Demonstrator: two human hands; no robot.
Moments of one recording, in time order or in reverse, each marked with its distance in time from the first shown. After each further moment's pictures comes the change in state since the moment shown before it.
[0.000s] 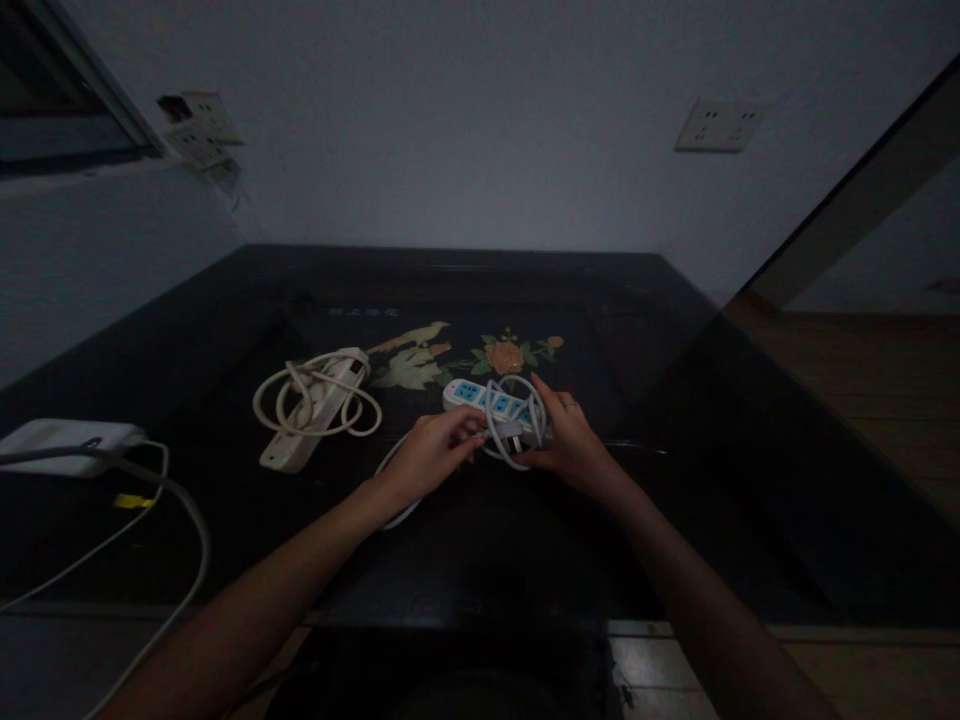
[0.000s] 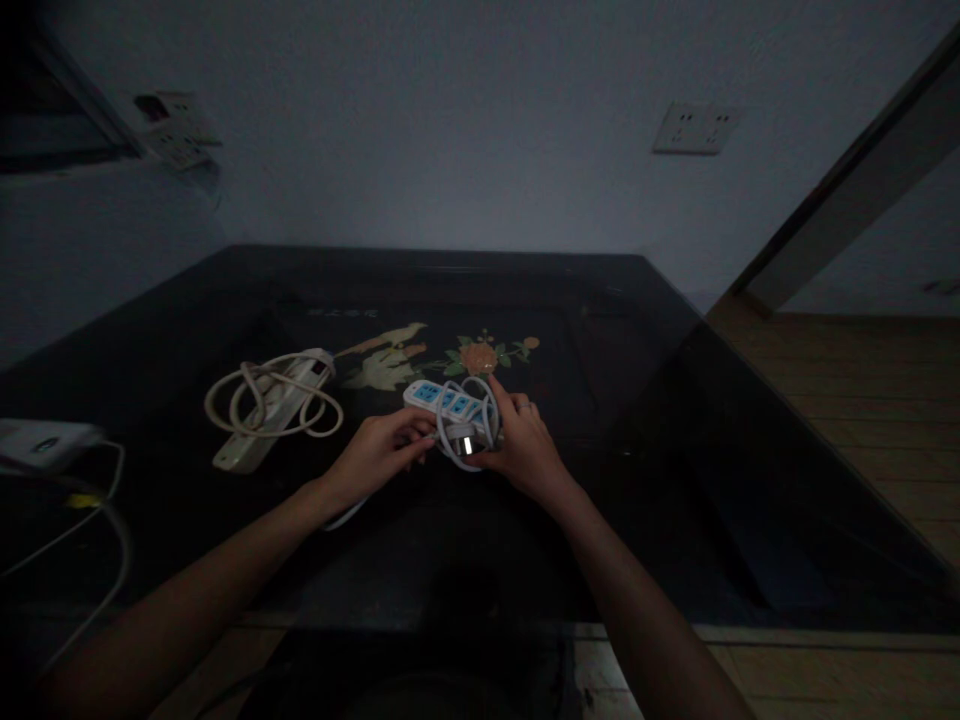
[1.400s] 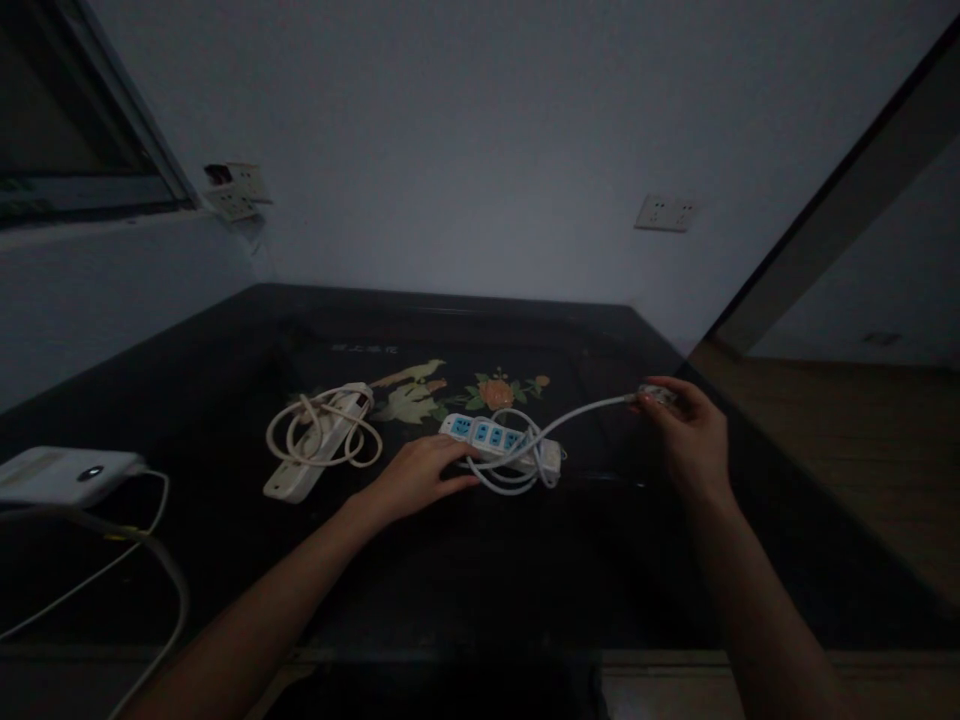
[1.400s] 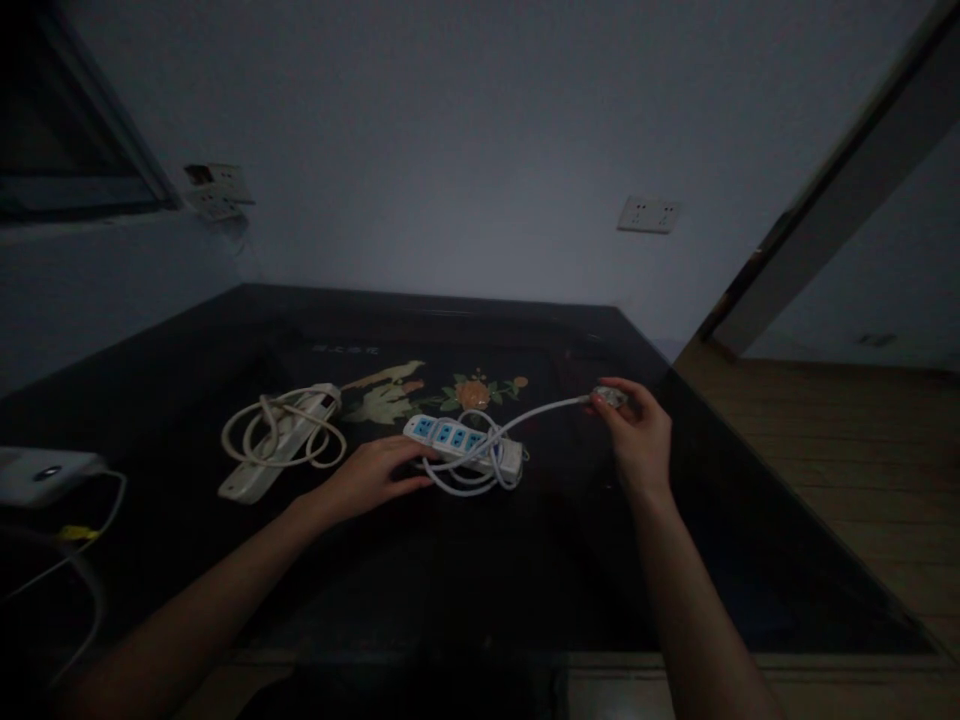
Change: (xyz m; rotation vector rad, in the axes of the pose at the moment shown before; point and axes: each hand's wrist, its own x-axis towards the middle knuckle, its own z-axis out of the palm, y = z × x) left_hand -0.001 0.006 -0.029 0.518 -0.136 0.260; right_hand -0.003 0.022 -0.120 0.608 0.765 0.226
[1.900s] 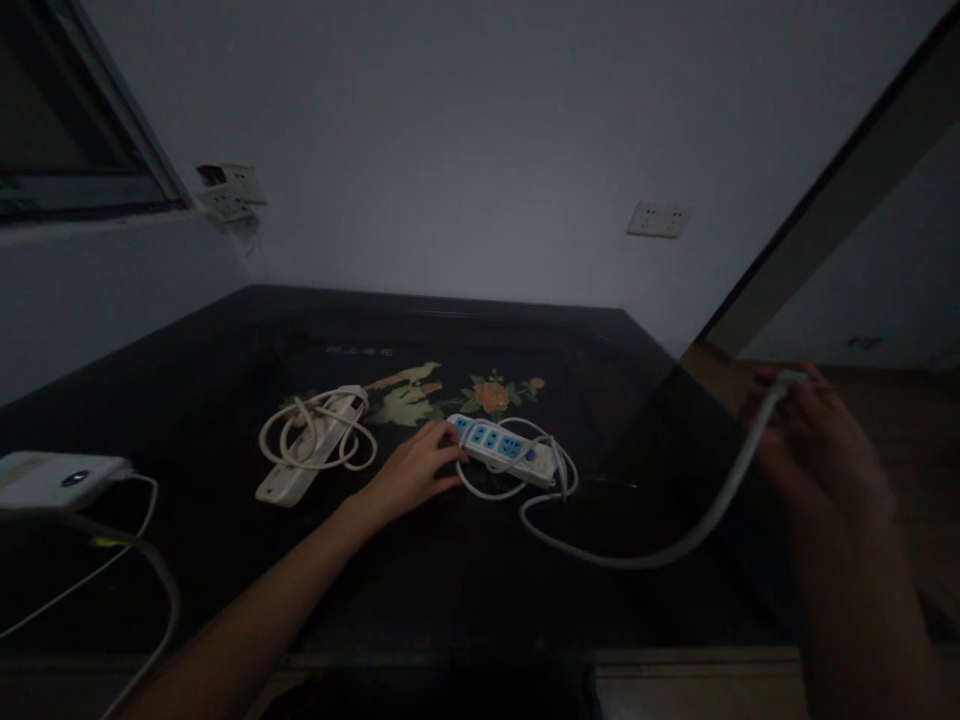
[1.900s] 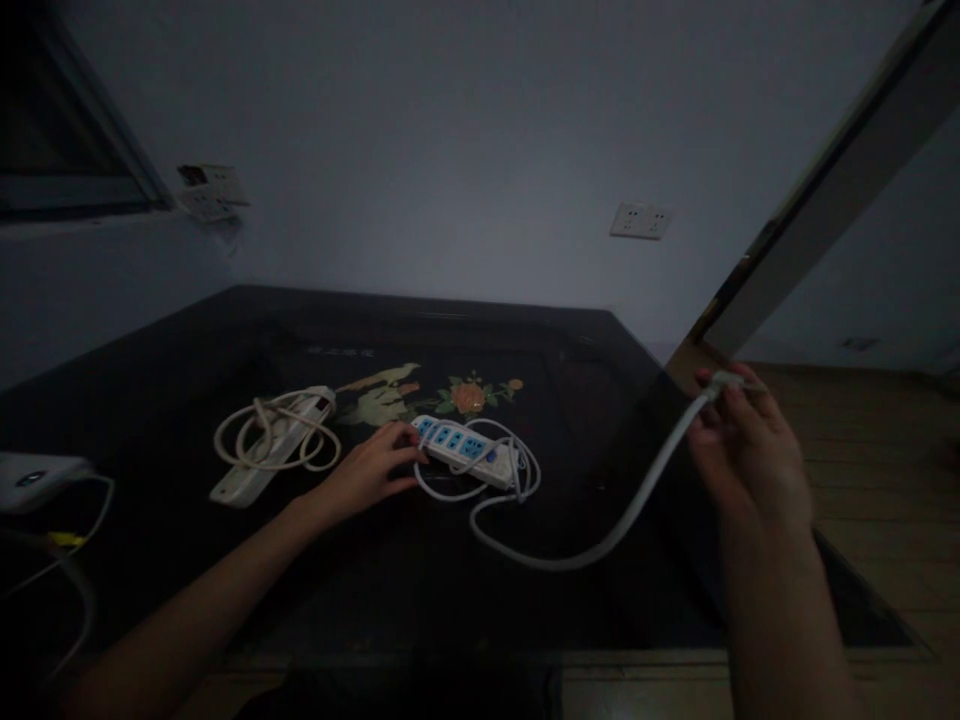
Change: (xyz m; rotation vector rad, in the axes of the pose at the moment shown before) left_hand 0.001 -0.018 0.015 0.201 0.146 0.087; right_hand 0.011 -0.070 -0.058 0.510 0.253 0.165
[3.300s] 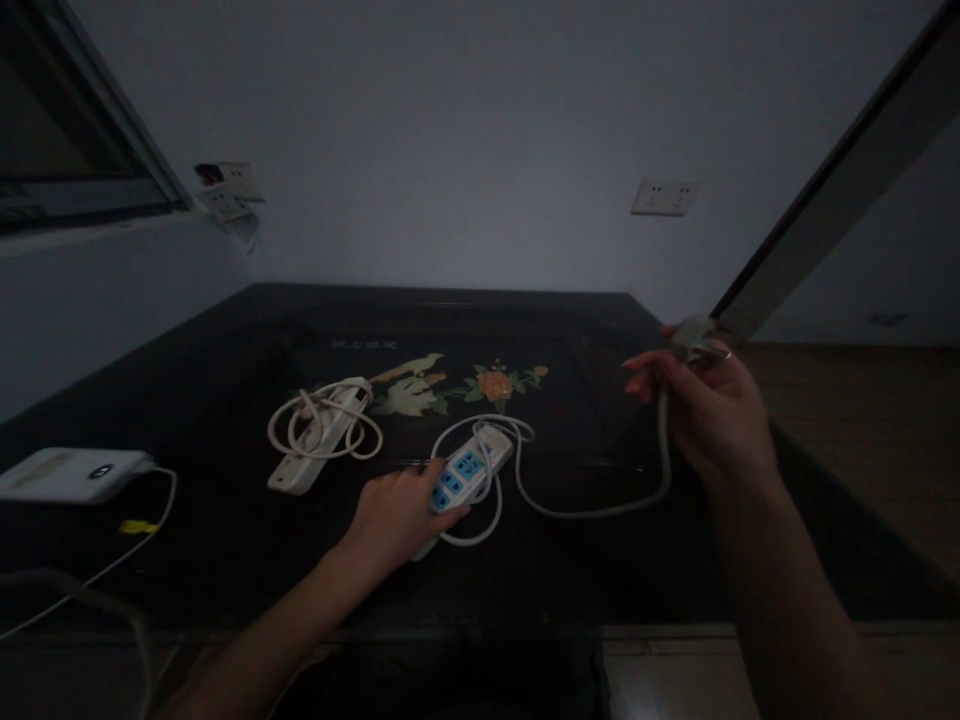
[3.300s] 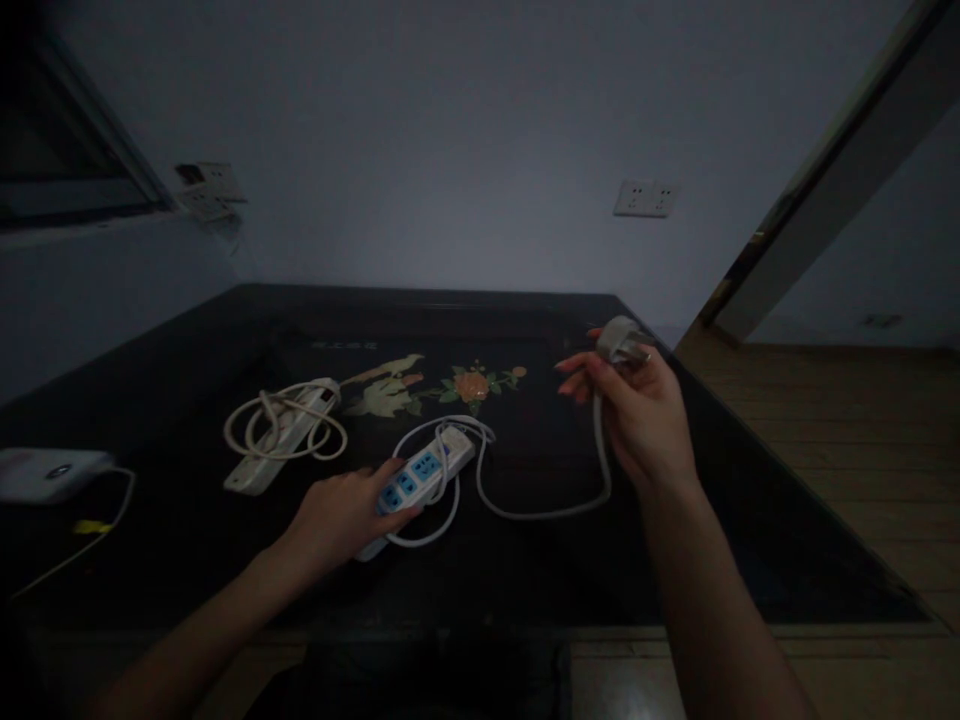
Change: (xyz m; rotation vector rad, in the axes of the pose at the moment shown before) left_hand -0.031 0.066 -0.025 0.279 -0.360 -0.568; right_hand -0.048 0.024 0.060 -0.198 -0.547 -0.072
